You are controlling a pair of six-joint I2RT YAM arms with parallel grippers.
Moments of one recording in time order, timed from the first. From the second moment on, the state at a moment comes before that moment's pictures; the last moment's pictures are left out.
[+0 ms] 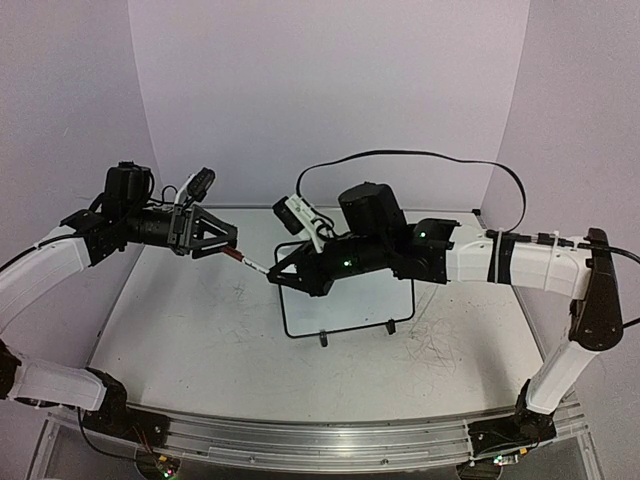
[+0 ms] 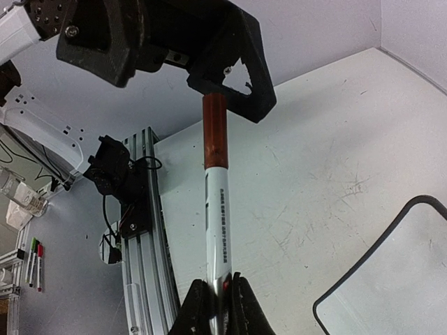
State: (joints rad) left arm -0.41 1.15 1.02 -0.29 1.05 -0.51; right arm 1.03 1.70 1.42 -0.15 -0.40 0.18
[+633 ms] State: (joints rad) left arm -0.41 1.15 0.97 -0.31 1.11 -0.45; right arm 1.03 1.70 1.42 -0.16 -0.41 0.16
